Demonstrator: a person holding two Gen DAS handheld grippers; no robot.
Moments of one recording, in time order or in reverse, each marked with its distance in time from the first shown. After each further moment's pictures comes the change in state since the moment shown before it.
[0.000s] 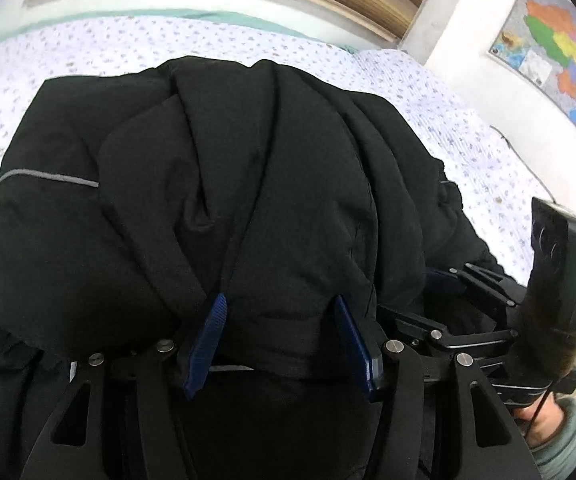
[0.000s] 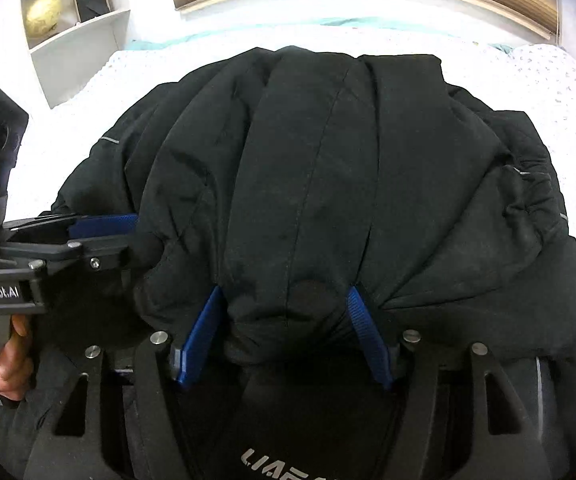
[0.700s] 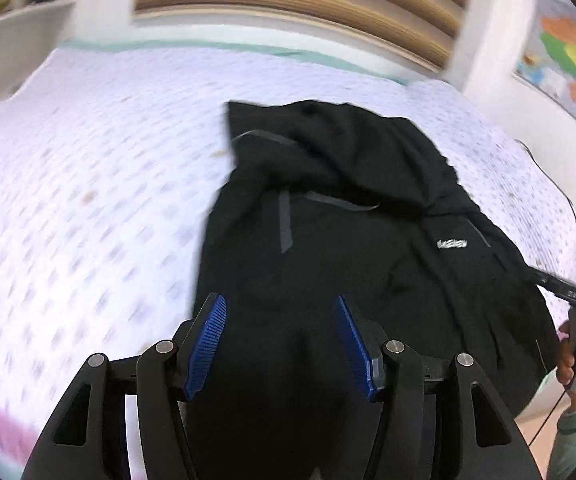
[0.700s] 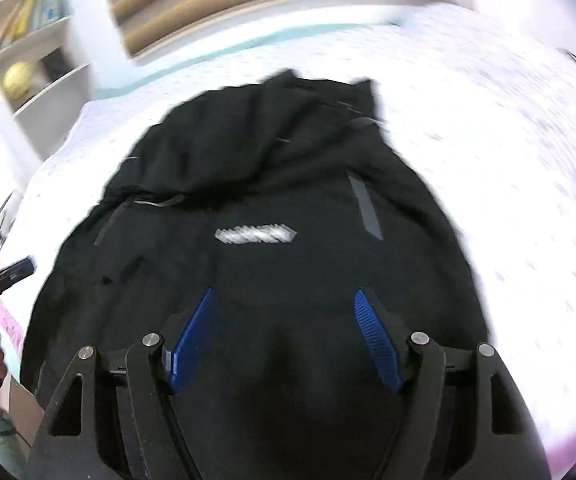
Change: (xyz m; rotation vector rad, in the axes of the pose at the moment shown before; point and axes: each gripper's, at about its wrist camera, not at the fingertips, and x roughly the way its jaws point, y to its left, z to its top) left arm -0.234 0.023 -0.128 -0.111 -0.080 0.249; right arm -0.215 -0.050 -0.131 0.311 -0.018 -0.082
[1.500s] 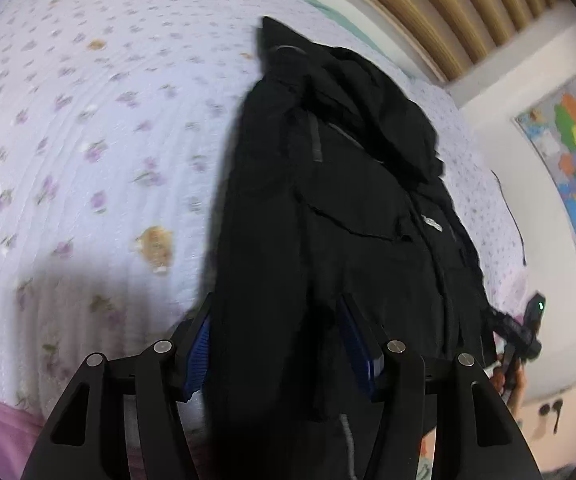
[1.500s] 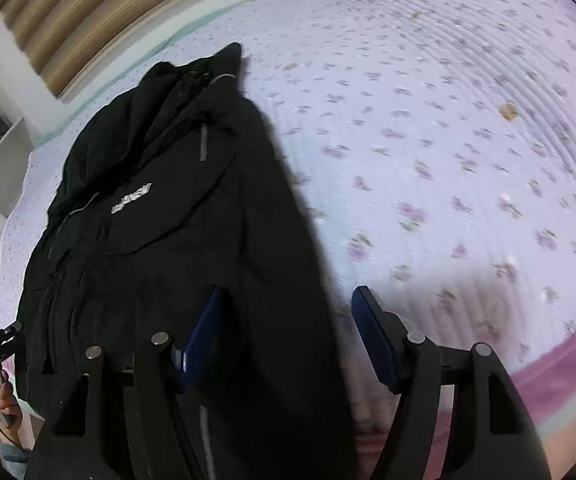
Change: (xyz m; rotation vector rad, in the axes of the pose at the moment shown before) left arm 0.045 0.068 -0.045 -0.239 0.200 -0.313; right arm -0.001 -0.088 -0.037 0.195 0.070 -0.026
